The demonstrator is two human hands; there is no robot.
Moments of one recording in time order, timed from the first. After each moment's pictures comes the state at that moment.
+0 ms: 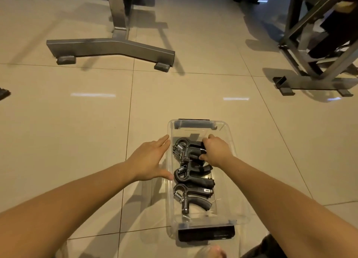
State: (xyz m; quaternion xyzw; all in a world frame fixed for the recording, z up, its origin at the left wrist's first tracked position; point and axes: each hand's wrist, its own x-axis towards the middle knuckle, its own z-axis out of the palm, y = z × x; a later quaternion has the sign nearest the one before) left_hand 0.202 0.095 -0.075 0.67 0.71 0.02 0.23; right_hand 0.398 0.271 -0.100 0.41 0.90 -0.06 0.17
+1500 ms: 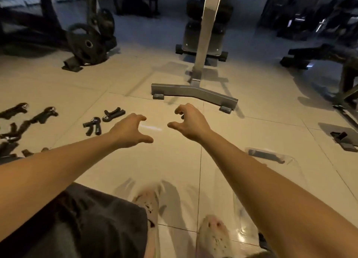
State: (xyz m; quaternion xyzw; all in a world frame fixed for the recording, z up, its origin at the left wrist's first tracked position) left_hand -0.017 -0.163 0.070 0.39 0.89 0.19 0.15; right_hand 0.122 0.013 0.089 0.23 0.94 -0.23 -0.13
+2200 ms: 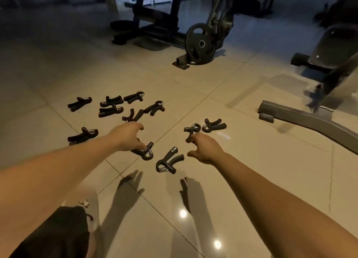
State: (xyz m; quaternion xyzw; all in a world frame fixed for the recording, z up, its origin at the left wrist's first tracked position) left_hand -0.275 -0.467 0.040 0.16 0.97 0.09 0.14; right_hand -0.198 -0.200 -0.005 0.00 0.98 -0.17 0.07
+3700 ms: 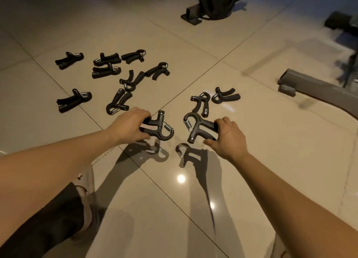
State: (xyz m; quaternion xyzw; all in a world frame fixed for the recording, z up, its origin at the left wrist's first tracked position) left_hand -0.313 -0.492 -0.101 0.28 0.95 0.12 0.11; right_hand -0.211 -0.180 -0.105 0.07 0.99 -0.13 0.02
